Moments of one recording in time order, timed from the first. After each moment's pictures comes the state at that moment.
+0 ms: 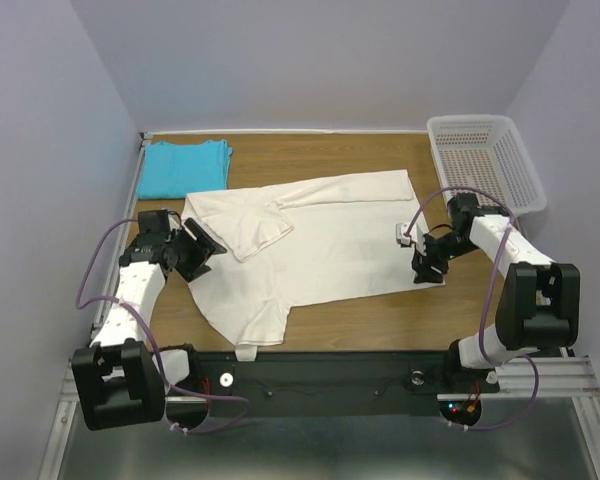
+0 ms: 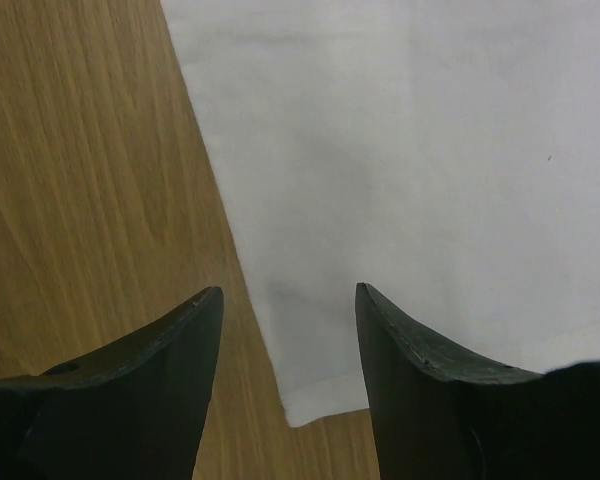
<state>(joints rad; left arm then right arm) 0.13 1.11 0.71 -0.53 0.36 -0.68 -0.04 1.49 0.97 -0.99 -0.67 -1.47</state>
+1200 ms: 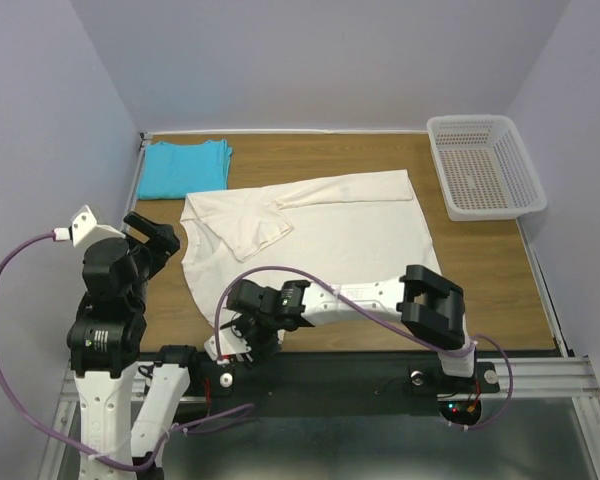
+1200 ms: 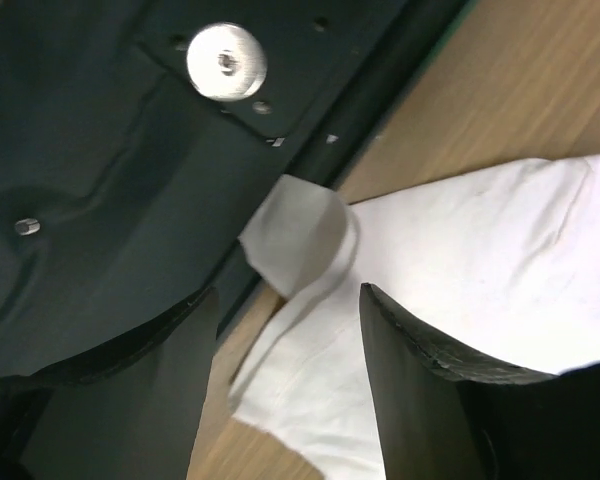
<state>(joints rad) -0.04 0.58 1.06 -0.87 -0.24 -0.67 1.33 1.95 1.45 -0.51 -0.41 -0.82</state>
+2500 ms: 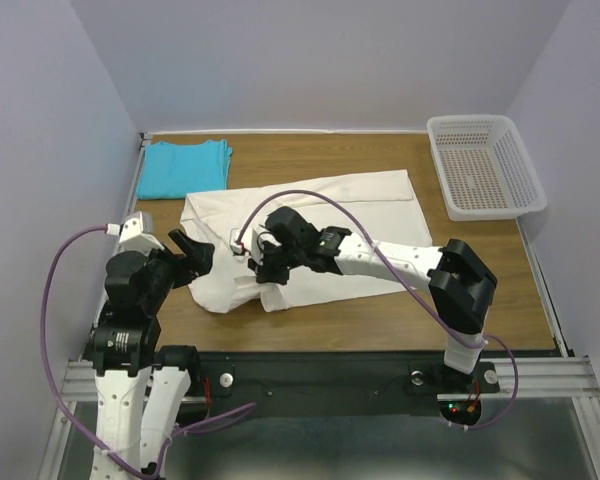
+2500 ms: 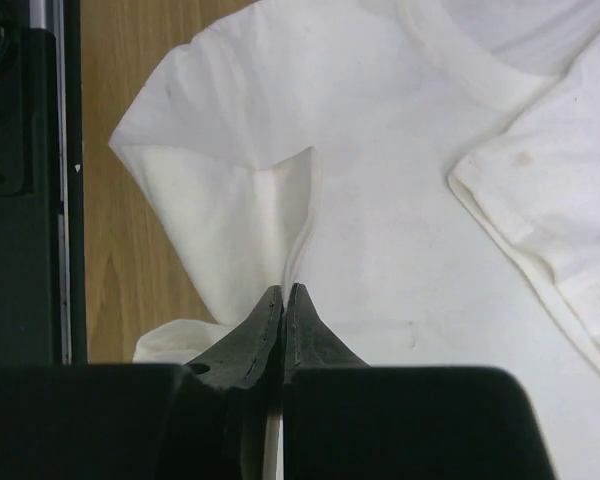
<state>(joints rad) -0.03 0.45 0.81 -0.72 0.10 -0.52 1.05 1.85 1.42 -0.29 -0.39 -0.36</state>
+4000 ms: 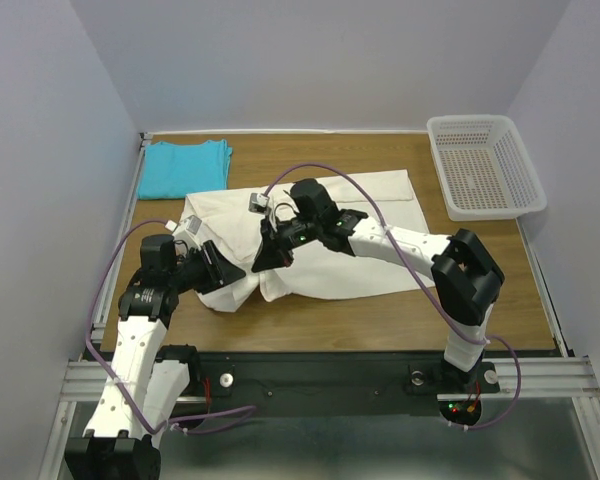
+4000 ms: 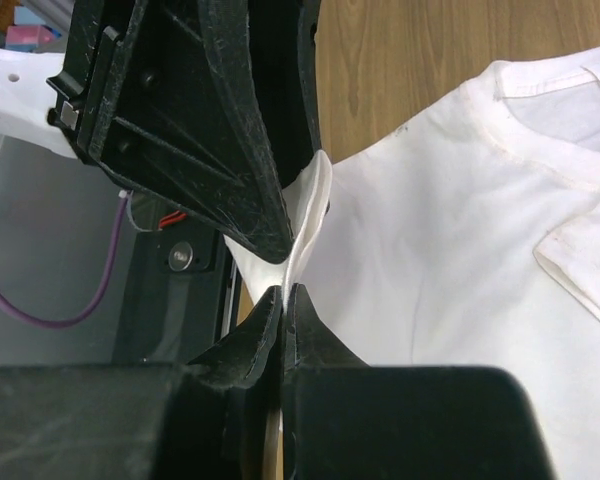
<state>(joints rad) -0.03 0.69 0.58 -0.59 0.59 -0.51 0.86 1.85 1.37 -0.01 -0.90 0.05</state>
